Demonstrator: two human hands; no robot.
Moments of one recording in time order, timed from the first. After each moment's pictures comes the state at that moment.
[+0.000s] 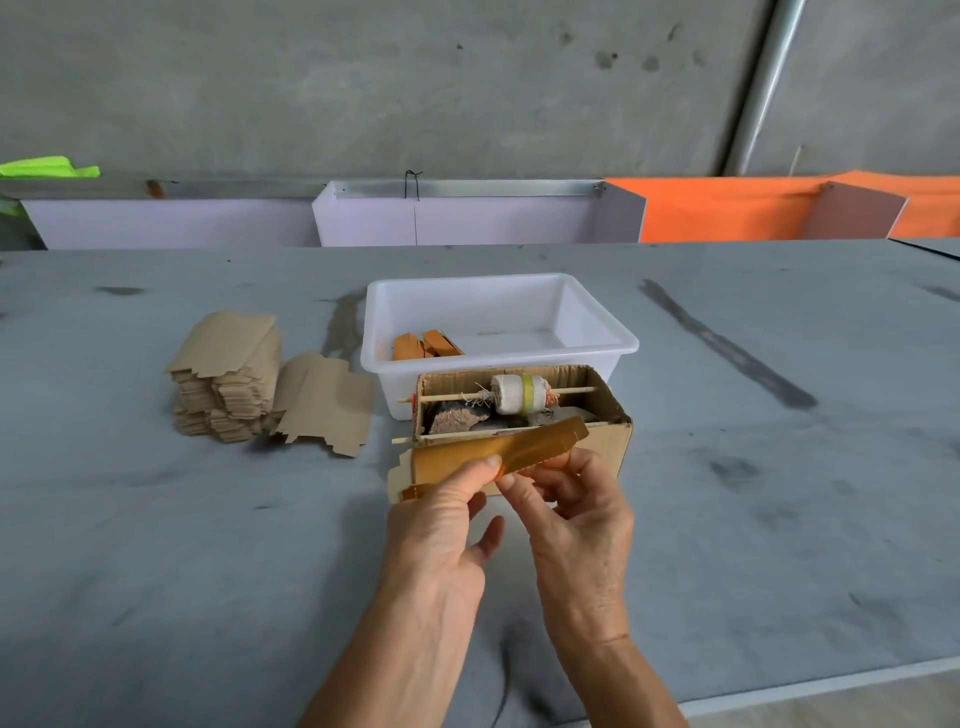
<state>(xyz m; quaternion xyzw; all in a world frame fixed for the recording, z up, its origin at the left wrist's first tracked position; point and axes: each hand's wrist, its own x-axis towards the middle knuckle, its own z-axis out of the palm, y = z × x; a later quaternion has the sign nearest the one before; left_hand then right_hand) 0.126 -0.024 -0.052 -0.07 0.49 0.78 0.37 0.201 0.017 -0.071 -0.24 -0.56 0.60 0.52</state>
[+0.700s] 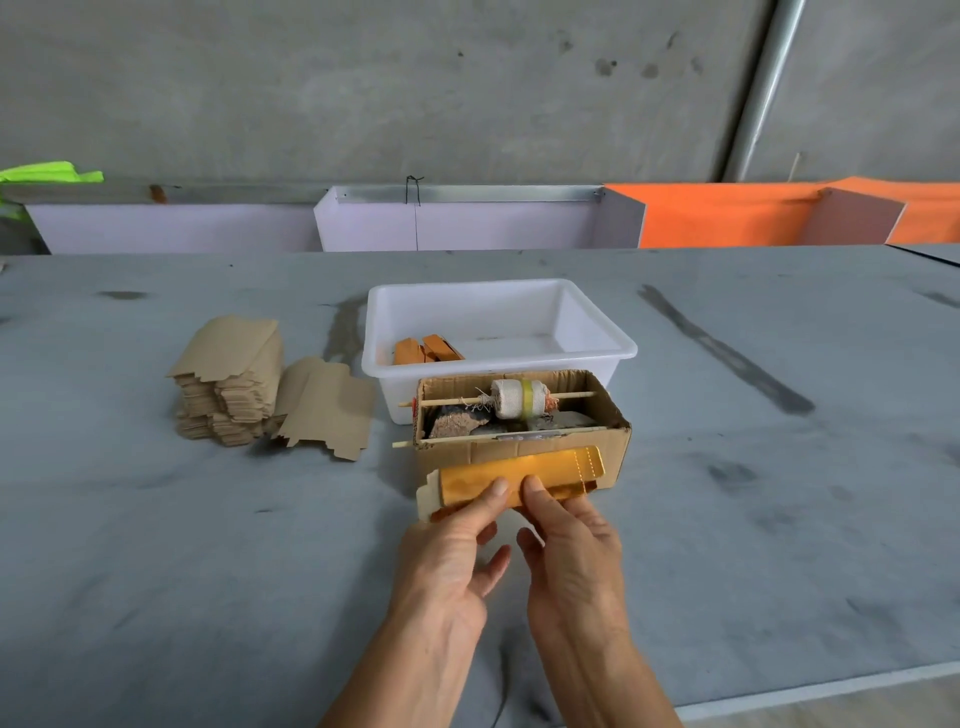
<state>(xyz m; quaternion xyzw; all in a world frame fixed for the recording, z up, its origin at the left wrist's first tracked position) 0.133 -0.028 -0.072 -0.06 0.50 0.77 0.39 0.198 0.011 -0.068 -0.35 -0.35 0.76 0.41</state>
